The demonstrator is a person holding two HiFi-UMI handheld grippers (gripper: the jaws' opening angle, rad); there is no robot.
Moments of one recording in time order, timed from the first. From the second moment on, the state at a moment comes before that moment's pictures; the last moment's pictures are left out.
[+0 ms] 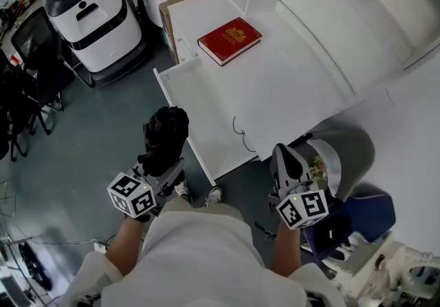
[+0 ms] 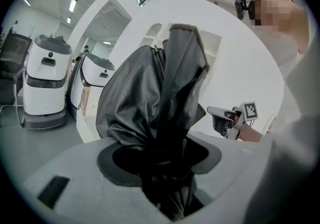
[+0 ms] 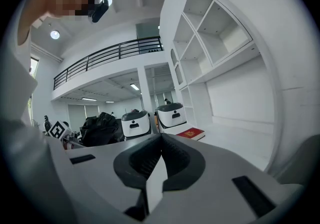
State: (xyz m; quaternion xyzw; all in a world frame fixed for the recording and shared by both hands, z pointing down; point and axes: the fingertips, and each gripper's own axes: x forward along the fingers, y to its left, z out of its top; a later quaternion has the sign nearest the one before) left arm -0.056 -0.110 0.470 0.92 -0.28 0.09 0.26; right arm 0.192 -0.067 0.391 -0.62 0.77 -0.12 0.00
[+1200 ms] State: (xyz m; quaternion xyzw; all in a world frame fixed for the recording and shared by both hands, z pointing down) left arm 0.078 -0.226 0.651 0.83 -0.27 0.14 0.46; right arm 0.194 -0.060 0.398 -0.69 0.71 -0.15 -0.08
